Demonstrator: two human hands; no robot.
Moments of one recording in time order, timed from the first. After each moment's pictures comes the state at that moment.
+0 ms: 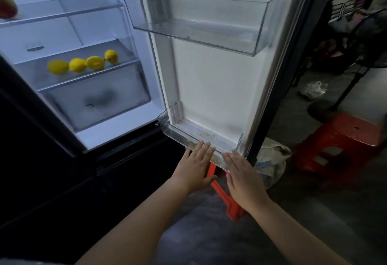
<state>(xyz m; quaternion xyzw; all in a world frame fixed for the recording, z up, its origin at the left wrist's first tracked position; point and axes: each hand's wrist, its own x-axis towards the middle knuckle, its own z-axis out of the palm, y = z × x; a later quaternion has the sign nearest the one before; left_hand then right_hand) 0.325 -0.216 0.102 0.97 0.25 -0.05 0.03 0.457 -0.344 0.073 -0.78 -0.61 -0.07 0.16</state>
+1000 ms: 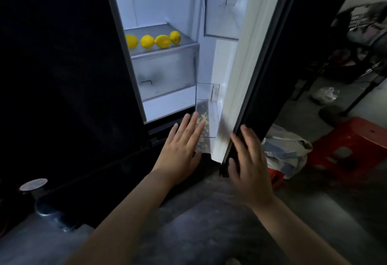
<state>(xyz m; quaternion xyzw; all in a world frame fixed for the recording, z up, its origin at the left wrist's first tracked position) 0.050 -0.177 0.142 0.94 0.28 0.19 0.01 0.208 -0.309 0.133 -0.69 -0.61 -0.17 0.35</state>
